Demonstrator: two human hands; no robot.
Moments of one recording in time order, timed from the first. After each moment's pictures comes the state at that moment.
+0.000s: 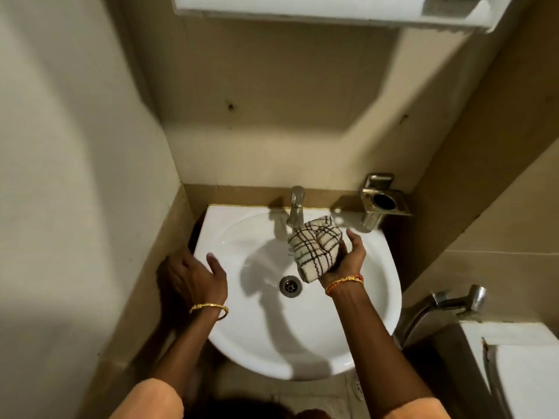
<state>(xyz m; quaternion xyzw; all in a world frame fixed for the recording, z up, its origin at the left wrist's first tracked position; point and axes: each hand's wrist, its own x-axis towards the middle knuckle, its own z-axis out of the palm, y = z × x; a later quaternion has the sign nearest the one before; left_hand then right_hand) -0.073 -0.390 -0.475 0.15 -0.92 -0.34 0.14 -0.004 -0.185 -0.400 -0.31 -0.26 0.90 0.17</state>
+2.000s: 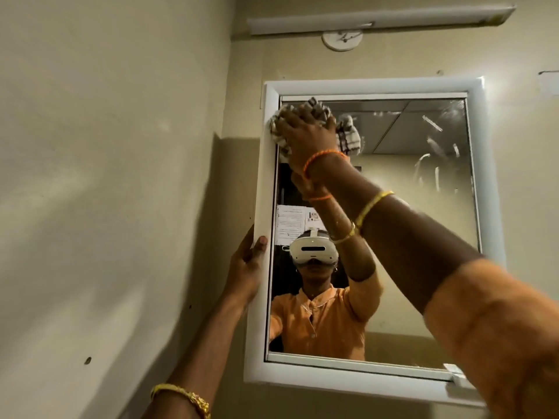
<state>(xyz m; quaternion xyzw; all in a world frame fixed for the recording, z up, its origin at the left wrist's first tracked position) -0.217 -0.352 0.008 -0.30 -0.60 -0.70 0.25 -0.170 -0.249 0.208 0.03 -0.80 -0.19 0.56</state>
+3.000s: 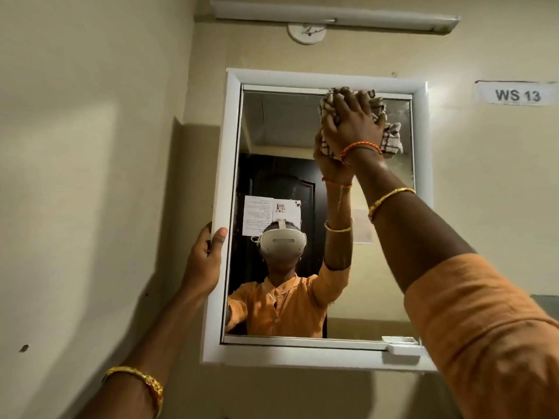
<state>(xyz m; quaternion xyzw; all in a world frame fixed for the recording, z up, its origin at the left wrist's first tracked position) -0.239 -0.344 -0.007 -0.29 -0.62 -0.65 0.32 -0.131 -0.133 0.213 -0.07 -0.75 0.02 0.66</state>
